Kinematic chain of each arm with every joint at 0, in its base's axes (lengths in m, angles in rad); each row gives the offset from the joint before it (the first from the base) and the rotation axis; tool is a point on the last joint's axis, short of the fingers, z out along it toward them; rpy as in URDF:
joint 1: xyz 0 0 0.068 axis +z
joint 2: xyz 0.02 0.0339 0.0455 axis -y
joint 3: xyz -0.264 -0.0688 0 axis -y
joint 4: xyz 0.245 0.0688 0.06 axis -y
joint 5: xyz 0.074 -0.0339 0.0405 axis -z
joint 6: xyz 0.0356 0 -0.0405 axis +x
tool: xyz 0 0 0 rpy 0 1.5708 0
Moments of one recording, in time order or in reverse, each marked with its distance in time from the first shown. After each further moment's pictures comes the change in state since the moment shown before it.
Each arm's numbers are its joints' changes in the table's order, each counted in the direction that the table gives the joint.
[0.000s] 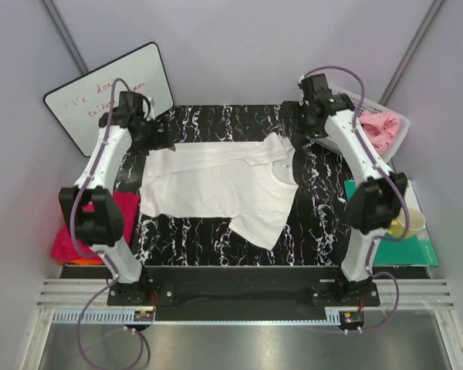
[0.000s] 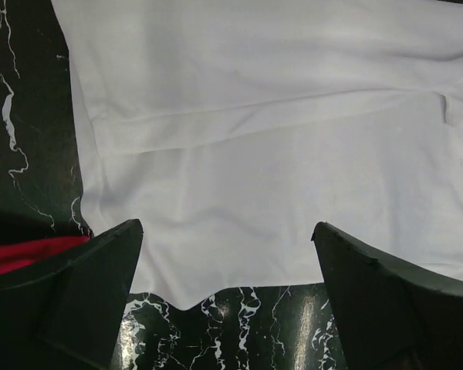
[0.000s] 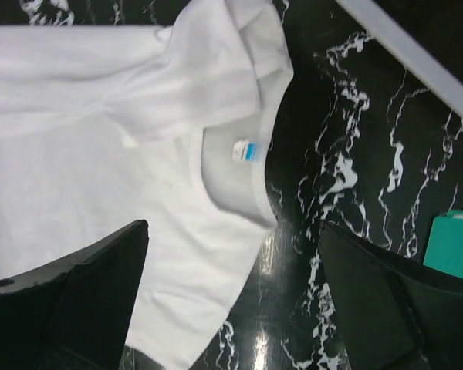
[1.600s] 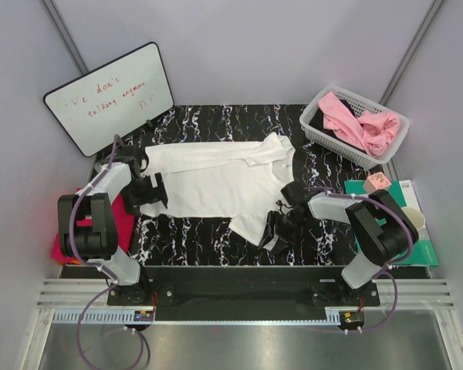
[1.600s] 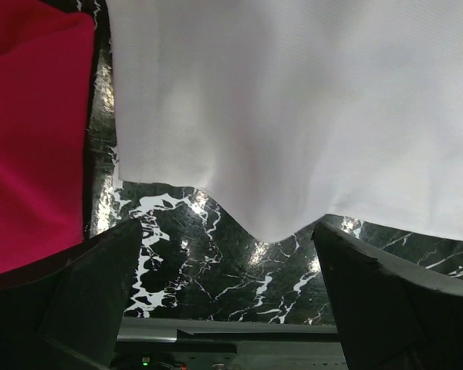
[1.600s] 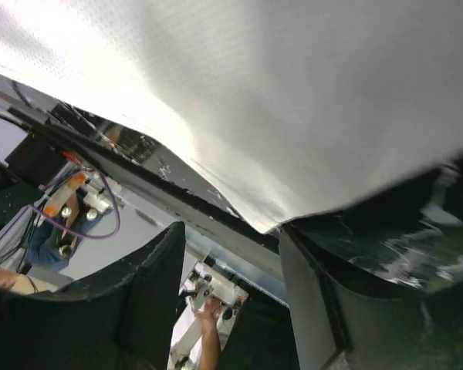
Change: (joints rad) left arm 0.078 0.195 -0.657 0.058 -0.072 -0.094; right arm 0.226 0.381 -1.333 0.502 -0.700 0.524
